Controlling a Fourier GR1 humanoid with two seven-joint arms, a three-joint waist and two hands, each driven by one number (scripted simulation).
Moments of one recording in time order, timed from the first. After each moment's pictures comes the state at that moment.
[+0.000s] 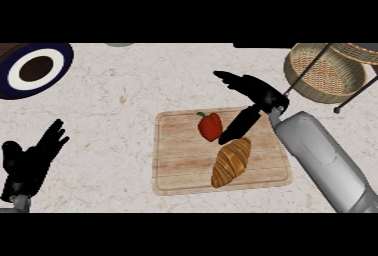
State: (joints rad) left arm 0.01 0.51 -0.10 -1.33 0.31 0.11 0.07; right arm -0.71 -0.31 0.40 -1.18 -0.10 0.22 0.47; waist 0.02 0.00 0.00
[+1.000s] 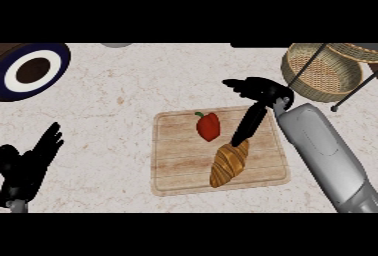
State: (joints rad) left arm 0.04 0.46 -0.03 -1.38 0.23 0.07 0.11; right arm -0.74 -0.28 0.29 -1.12 -0.05 0.48 0.72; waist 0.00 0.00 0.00
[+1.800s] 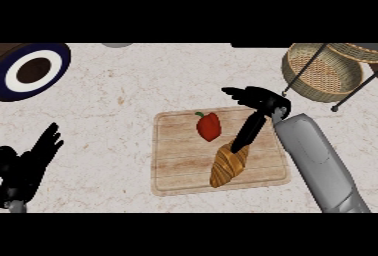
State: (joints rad) left arm 0.05 0.41 0.05 -1.38 0.16 0.01 0.12; right arm -0.66 -0.20 0.19 -1.09 0.07 0.53 0.61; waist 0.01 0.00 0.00
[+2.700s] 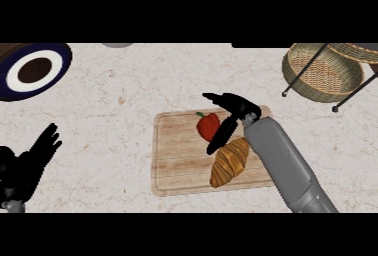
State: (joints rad) left arm 0.04 0.37 0.12 -1.37 0.11 -0.06 0.12; right arm -0.72 -0.04 0.16 -0.87 0.25 0.44 0.47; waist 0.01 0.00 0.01
